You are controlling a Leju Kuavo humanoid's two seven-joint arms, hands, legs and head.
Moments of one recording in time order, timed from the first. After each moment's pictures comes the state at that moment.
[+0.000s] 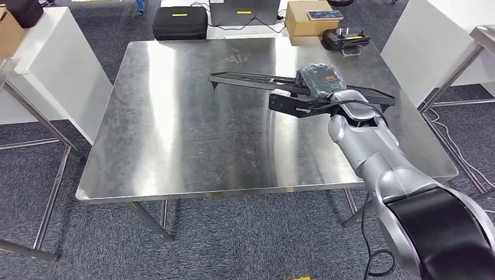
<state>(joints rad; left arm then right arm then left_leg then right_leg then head) -0.10 -0.05 -1.49 -0.09 1.55 0.37 0.25 -1.20 0.01 0.25 -0.35 1.02 -0.18 -0.28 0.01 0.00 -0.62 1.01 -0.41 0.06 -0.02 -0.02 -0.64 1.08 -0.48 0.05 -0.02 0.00</state>
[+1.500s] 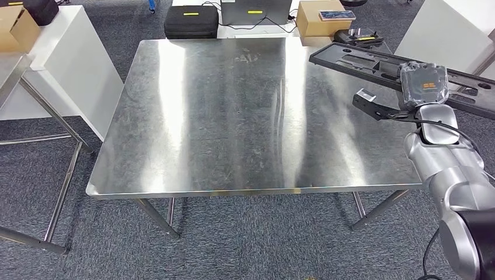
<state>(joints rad) -0.09 -0.05 -1.45 -0.09 1.55 0.42 0.26 -1.14 -0.29 0.10 -0.32 1.34 -0.61 -0.11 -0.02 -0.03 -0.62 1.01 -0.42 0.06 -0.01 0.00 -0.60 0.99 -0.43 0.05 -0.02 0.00</state>
